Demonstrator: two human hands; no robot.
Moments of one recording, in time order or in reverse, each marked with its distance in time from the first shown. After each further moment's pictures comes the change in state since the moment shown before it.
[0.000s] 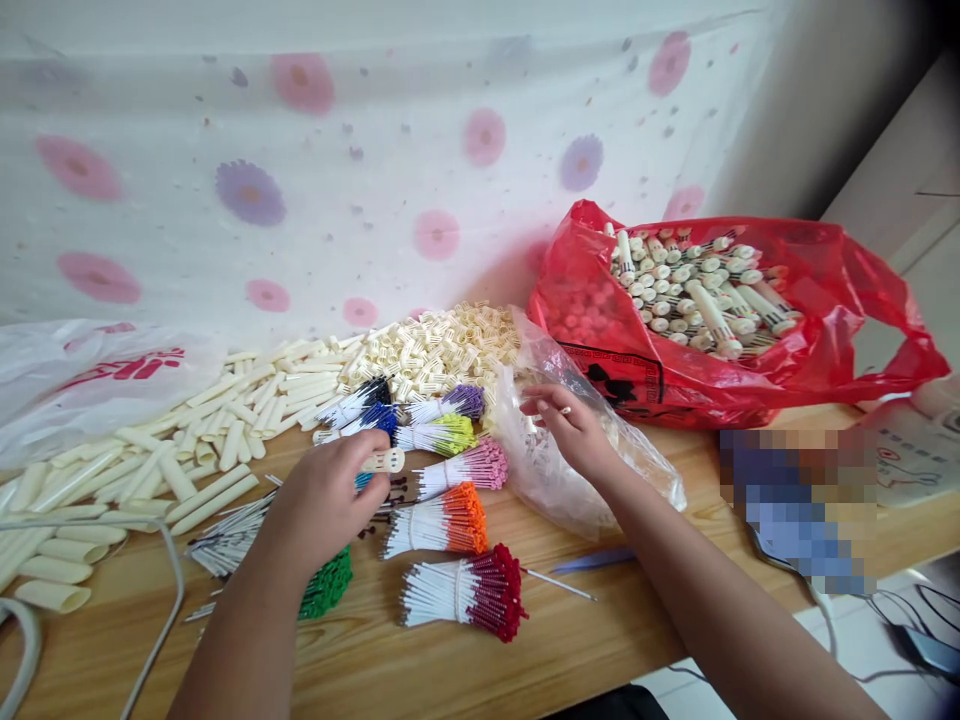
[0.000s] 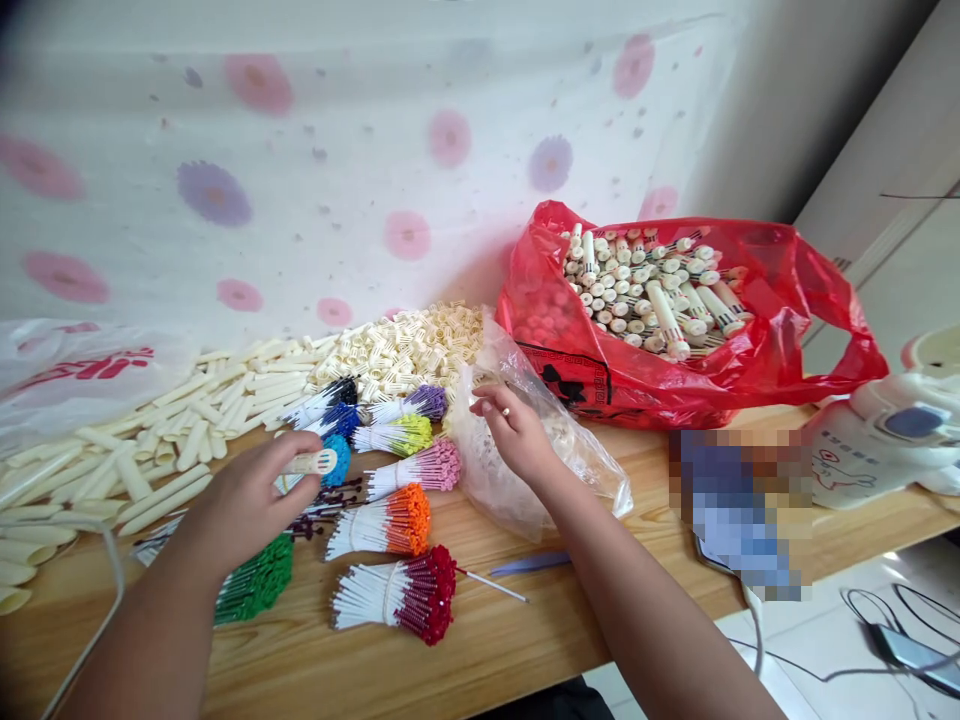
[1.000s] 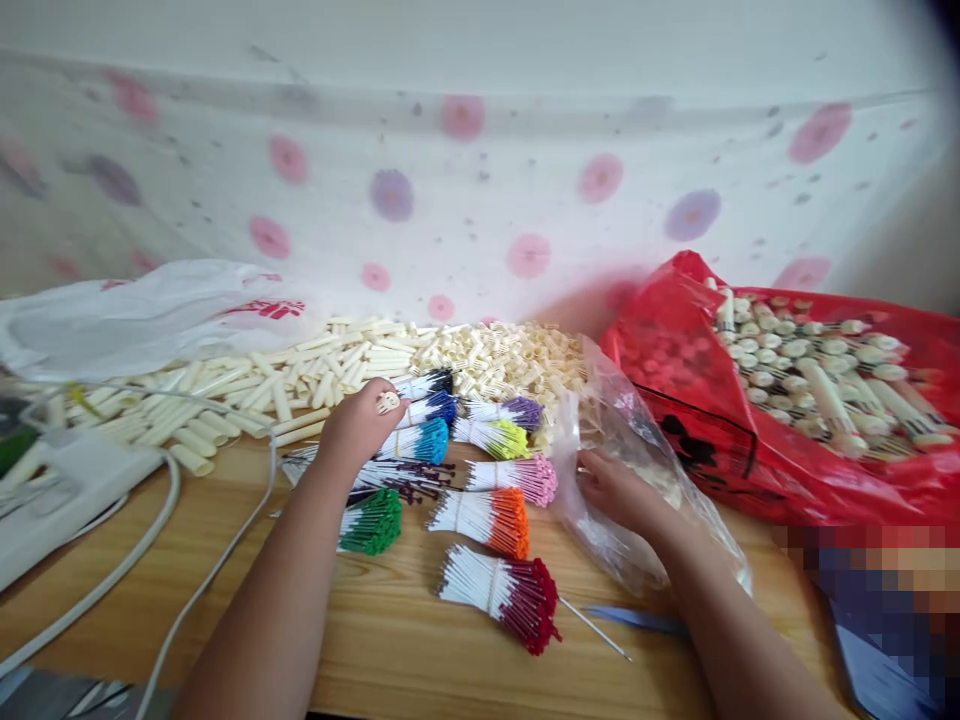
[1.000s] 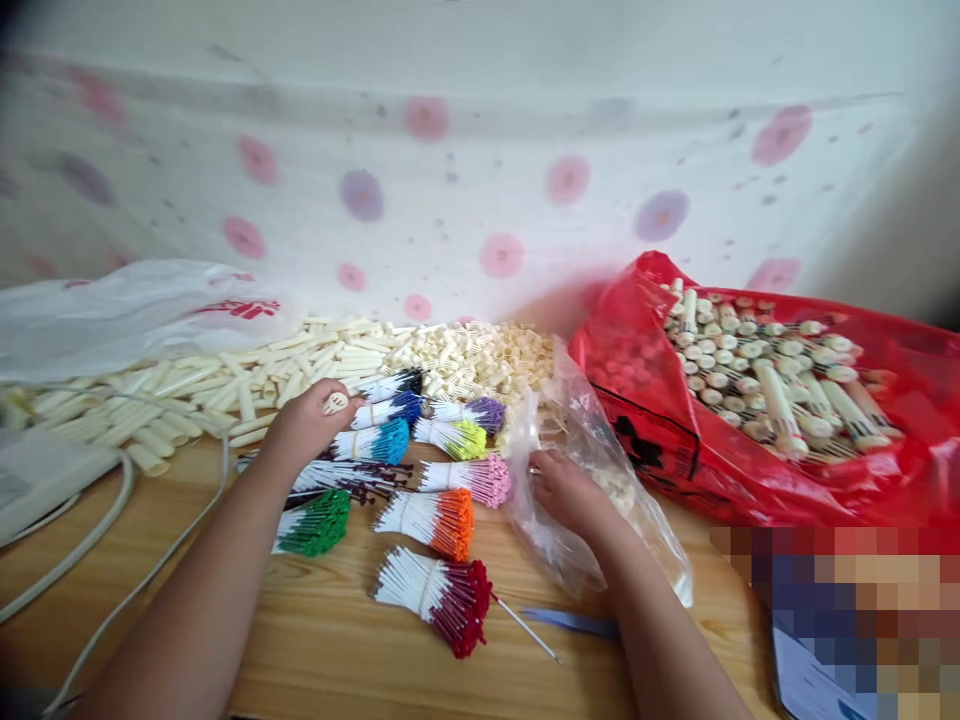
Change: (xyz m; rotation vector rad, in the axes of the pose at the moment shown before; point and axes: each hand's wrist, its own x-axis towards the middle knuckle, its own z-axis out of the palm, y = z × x) left_hand -0.002 -0.061 0.012 -0.060 0.129 -0.573; right_hand 0.002 0.025 0.002 -0.620 -0.499 -0.165
